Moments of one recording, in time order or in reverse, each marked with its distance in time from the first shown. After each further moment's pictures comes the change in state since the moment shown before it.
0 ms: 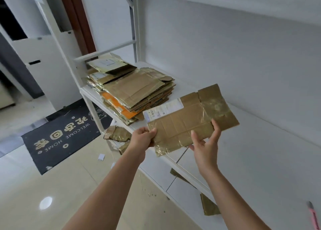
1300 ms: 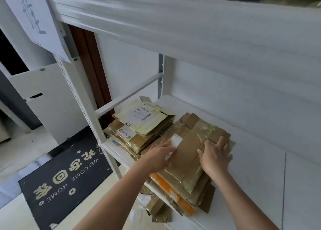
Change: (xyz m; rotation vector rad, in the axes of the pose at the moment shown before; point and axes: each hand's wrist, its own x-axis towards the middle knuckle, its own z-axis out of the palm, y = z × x) left_hand 0.285 0.174 -0.144 1.339 -0.517 0.469; right_hand 0.201 -0.051 0.298 -1.152 -0.137 0.115
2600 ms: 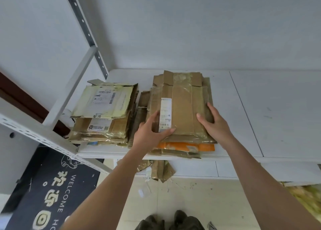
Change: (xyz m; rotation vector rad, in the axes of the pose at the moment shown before) left_hand 0.000 -0.030 0.015 -0.235 -0.090 0.032; right_hand -0.099 0.040 0.041 0.809 0.128 0.367
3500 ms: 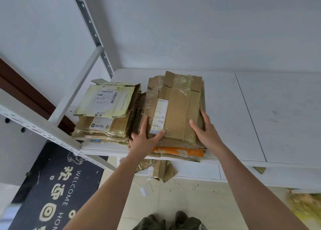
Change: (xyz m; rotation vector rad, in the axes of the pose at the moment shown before) left_hand -0.007 -0.023 0.009 0.030 0.017 -0.252; right_hand -0.002 0.010 0.029 0.109 -0.141 0.026
